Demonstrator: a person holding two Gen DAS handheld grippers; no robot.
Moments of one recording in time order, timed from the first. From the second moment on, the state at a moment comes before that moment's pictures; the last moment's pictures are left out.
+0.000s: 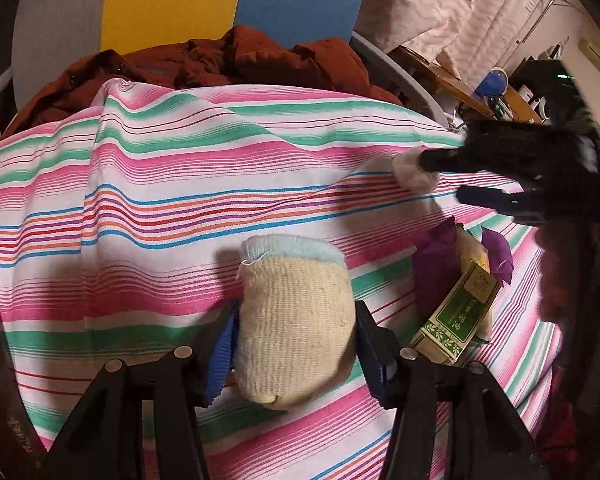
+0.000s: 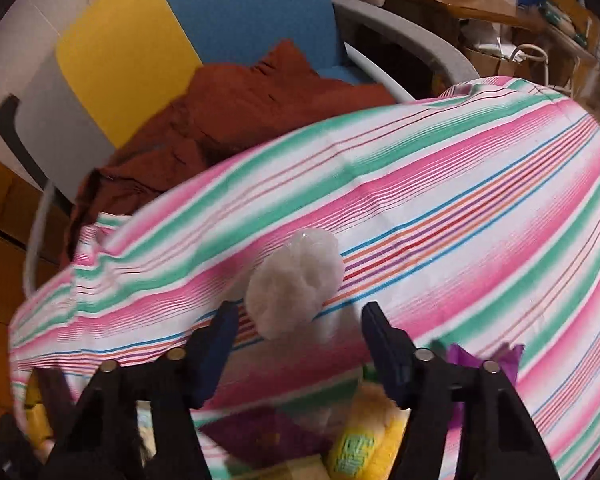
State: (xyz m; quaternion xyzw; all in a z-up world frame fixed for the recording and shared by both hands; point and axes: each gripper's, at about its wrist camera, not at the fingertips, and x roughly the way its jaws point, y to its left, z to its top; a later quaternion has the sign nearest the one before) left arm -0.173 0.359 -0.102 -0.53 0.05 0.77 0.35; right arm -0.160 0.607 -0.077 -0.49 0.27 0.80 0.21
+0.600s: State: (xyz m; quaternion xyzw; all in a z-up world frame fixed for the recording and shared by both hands) left arm -0.152 0.355 -0.089 -0.50 0.09 0.79 0.35; right arm -0.076 0.542 -0.018 -0.42 0.23 0.87 0.11
